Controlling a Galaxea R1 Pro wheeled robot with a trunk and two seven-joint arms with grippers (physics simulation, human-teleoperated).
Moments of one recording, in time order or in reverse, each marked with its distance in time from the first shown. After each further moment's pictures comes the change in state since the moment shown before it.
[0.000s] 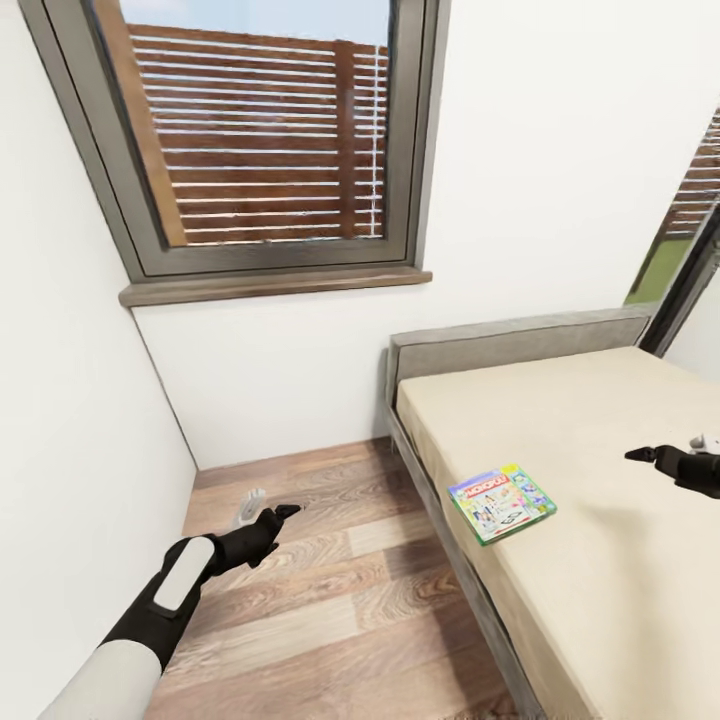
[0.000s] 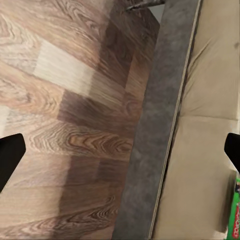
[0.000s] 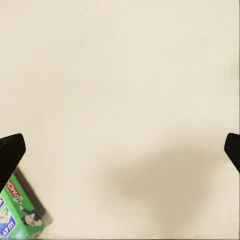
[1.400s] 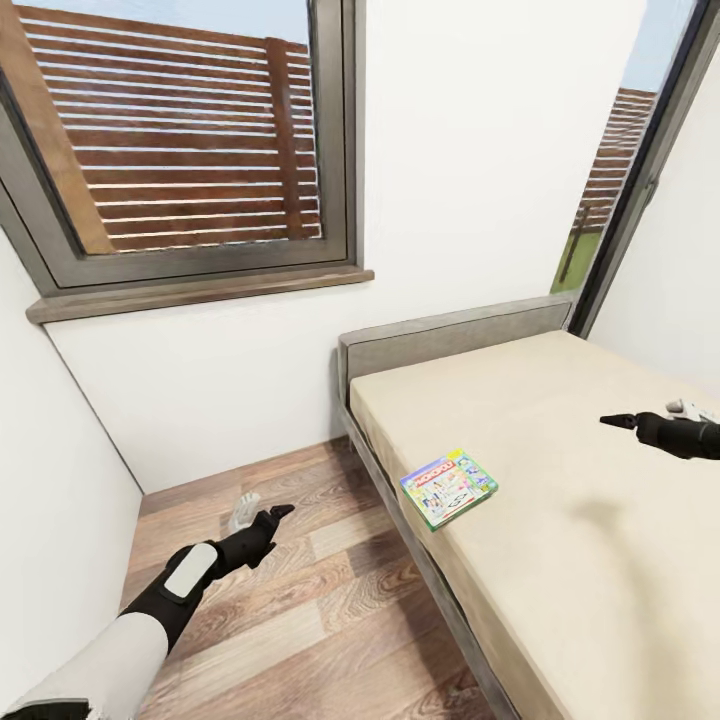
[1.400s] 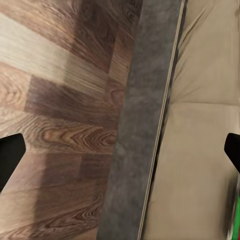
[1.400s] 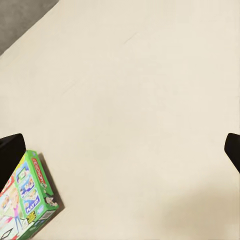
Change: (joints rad) left arm -0.118 0.011 0.014 0.336 -0.041 -0.156 -0.205; right arm 0.006 -0.003 0.003 -0.168 0.006 0.001 0.206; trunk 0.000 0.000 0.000
